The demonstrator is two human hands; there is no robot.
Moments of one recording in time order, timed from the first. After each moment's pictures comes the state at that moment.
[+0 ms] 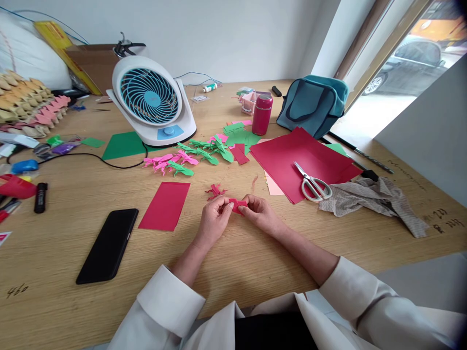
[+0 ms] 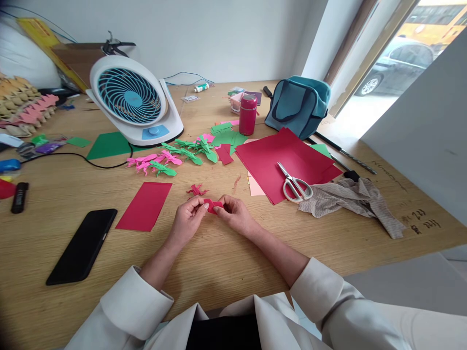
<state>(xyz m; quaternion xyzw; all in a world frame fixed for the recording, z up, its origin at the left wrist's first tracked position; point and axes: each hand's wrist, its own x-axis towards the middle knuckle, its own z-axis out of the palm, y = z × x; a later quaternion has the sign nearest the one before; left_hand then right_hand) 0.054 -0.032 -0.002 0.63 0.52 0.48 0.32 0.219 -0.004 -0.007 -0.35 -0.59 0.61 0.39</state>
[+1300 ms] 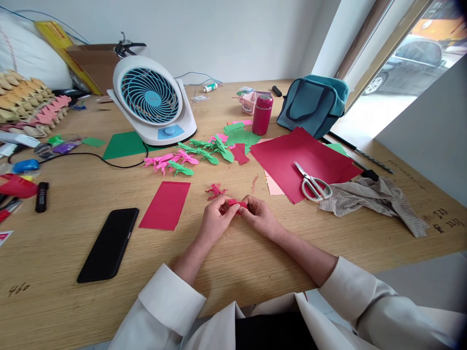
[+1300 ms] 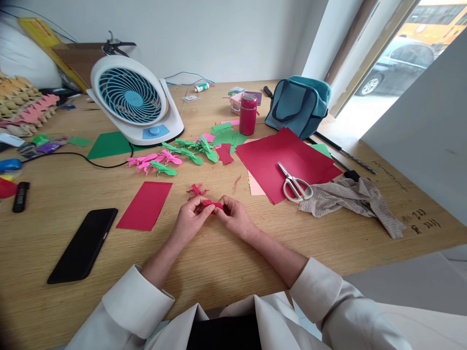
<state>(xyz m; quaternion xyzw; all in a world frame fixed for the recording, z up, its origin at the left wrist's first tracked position) 0.057 -0.032 -0.006 0.60 0.52 0.48 0.37 0.217 -0.012 -0.009 -0.40 -0.65 0.52 0.38</state>
